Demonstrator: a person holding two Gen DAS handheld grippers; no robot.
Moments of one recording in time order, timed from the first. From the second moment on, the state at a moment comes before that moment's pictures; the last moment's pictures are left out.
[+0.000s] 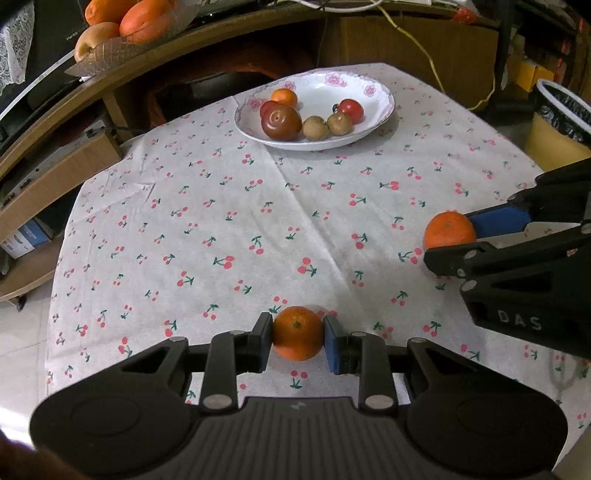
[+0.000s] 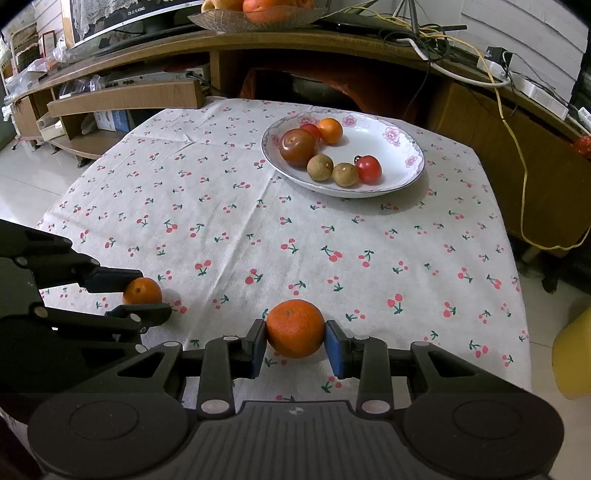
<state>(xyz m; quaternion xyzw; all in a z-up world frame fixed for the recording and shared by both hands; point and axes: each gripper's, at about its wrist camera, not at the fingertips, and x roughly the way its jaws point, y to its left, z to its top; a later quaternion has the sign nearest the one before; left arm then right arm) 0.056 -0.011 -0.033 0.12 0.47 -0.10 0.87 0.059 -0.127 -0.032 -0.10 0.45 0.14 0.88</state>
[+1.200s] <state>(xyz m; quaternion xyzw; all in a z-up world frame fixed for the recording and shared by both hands) 0.061 -0.008 -0.021 0.14 0.44 -0.09 0.88 0.061 -0.118 -0.025 -0.13 0.42 0.14 0.89</state>
